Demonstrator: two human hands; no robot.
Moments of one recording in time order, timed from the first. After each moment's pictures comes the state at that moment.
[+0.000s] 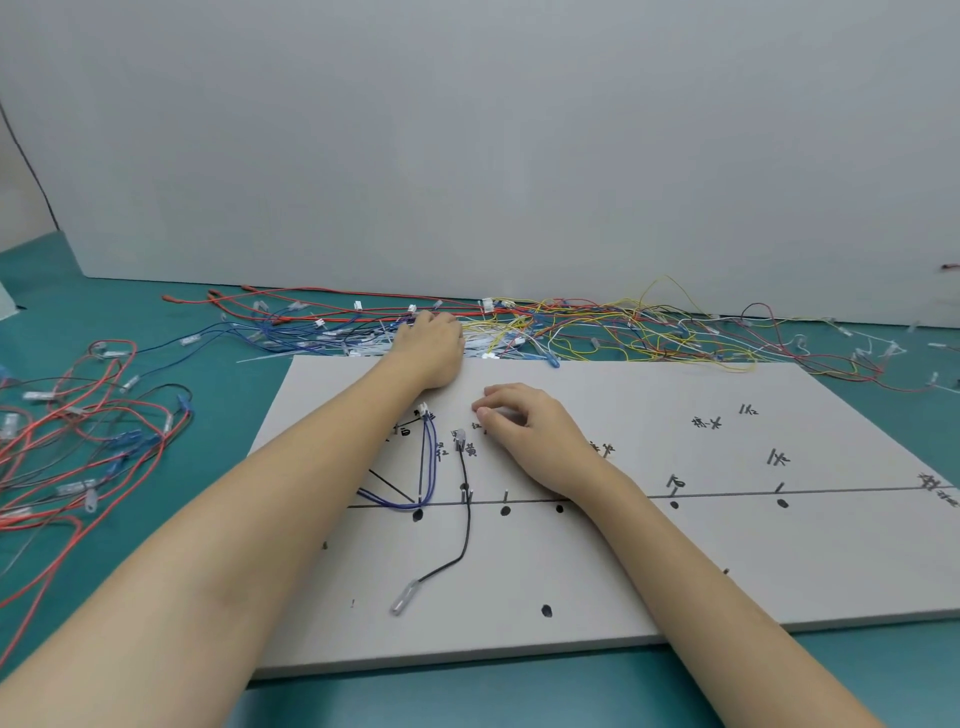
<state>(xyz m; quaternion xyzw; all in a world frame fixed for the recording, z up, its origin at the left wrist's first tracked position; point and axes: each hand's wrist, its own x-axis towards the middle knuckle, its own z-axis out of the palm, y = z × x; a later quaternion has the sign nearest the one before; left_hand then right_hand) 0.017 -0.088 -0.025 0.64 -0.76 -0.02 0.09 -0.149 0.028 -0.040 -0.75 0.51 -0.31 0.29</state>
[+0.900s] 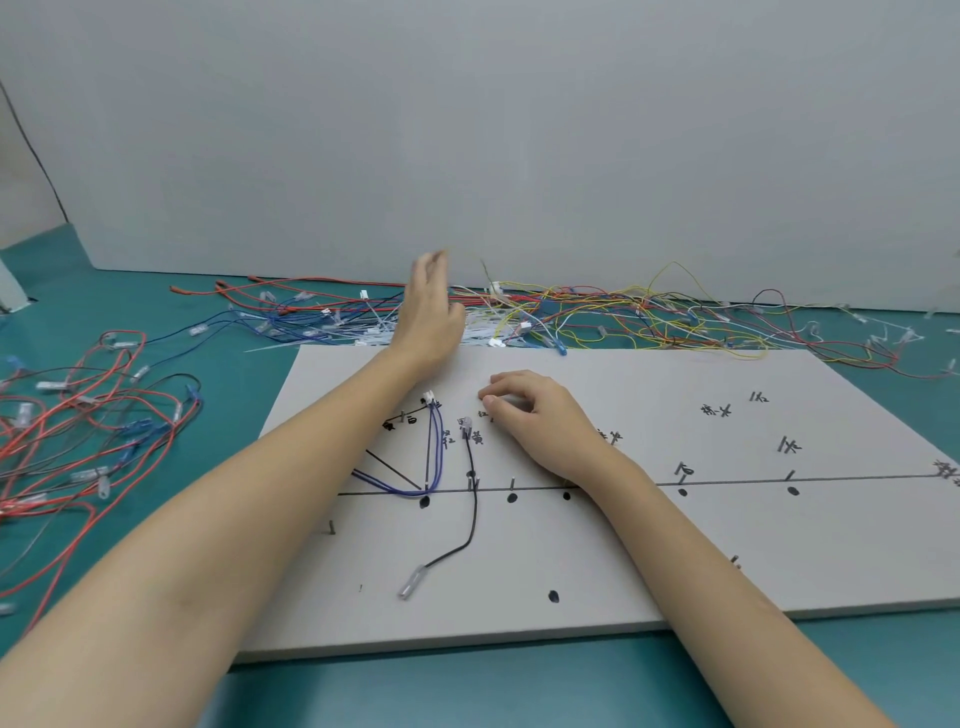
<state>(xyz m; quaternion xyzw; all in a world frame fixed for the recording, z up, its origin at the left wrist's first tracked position) 0.022 -0.084 -0.021 0.58 -0.69 -0.07 0.42 -0.148 0.028 -0.040 -0.75 0.50 -0.33 0.29</state>
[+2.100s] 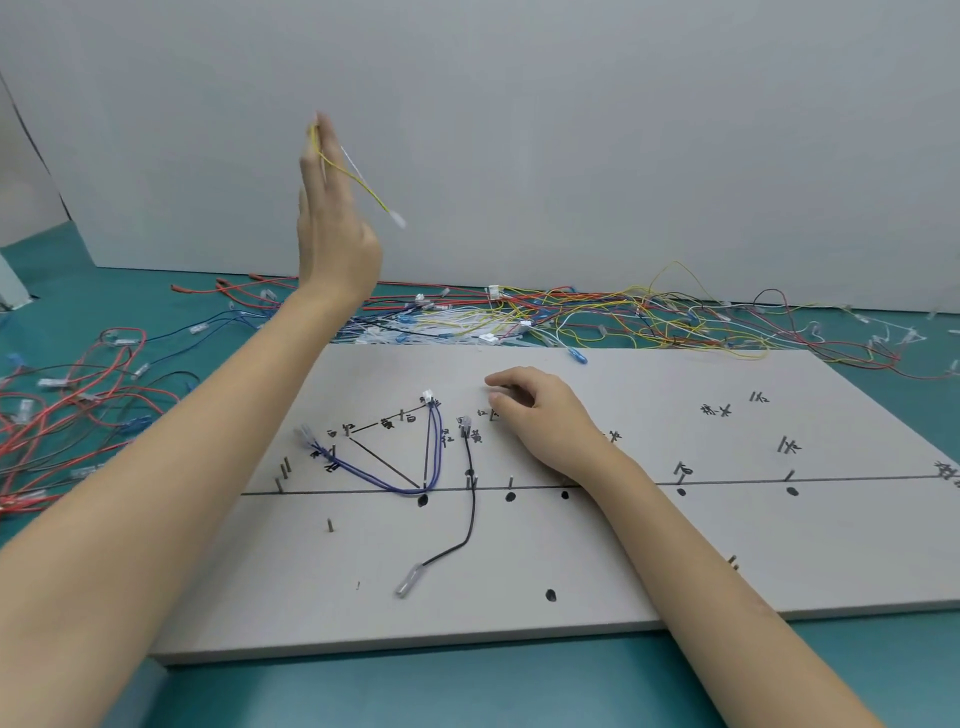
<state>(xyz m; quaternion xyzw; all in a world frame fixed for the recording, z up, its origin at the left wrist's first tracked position) 0.083 -0.054 0.055 0.55 -0.62 0.09 0.55 -0.146 0.031 -0.032 -0.74 0.52 -0.32 0.28</state>
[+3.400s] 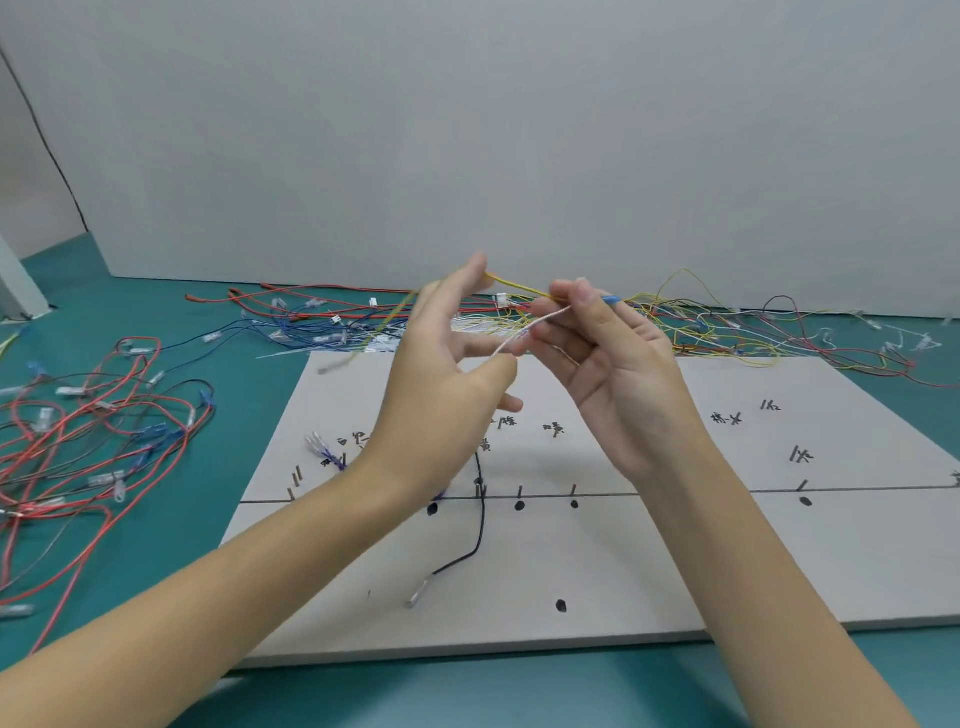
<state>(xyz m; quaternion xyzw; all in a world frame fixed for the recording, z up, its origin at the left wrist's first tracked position) -0.013 0.120 0.053 0.38 -0.58 -0.36 0.62 -0.155 0.081 0.048 -0.45 0.20 -0.60 0.63</state>
